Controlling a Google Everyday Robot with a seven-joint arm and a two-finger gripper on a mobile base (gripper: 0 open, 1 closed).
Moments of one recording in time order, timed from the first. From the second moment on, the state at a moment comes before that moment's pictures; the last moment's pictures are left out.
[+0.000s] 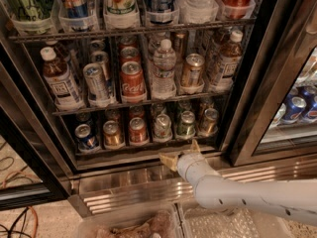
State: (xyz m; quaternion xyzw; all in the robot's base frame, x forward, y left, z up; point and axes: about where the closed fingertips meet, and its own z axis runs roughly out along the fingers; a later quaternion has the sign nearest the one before) arm 0.588 -0.073 0.576 -0.18 0.82 0.07 0.54
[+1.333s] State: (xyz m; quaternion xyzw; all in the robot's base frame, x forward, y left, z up) arm 0.634 -0.117 0.606 -0.08 0.76 -0.01 0.64
